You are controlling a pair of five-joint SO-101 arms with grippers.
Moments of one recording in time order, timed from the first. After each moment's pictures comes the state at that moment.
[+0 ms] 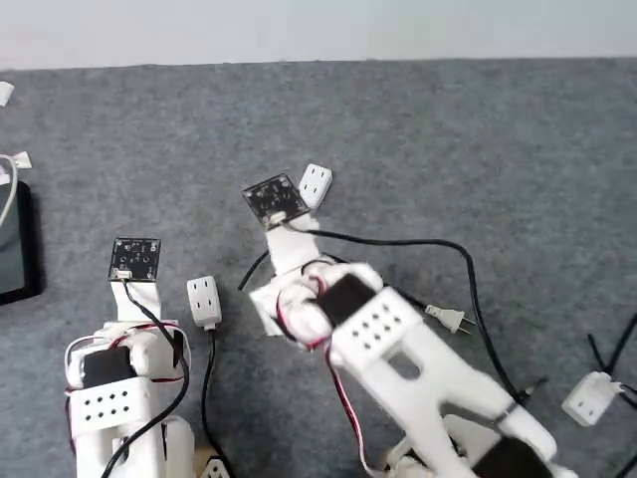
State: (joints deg) left arm -17.8 -61.5 76.8 65.6 -8.7; right arm -43.4 -22.6 33.2 61.5 -13.1
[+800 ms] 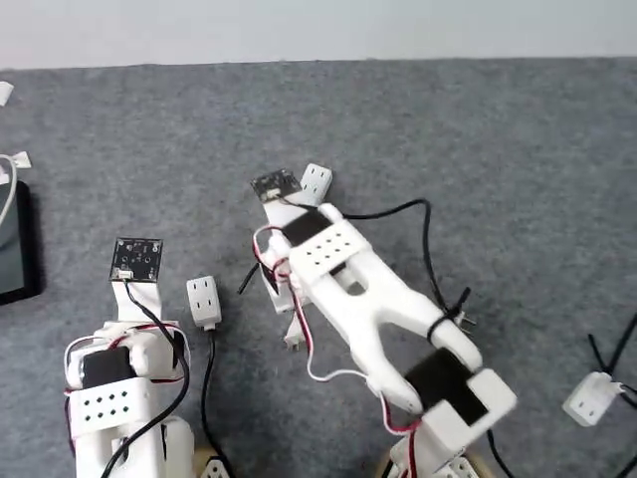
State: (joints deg) left arm -17.8 -61.5 76.8 65.6 -10.0; right arm -38.1 6.2 13.1 75.2 -12.9
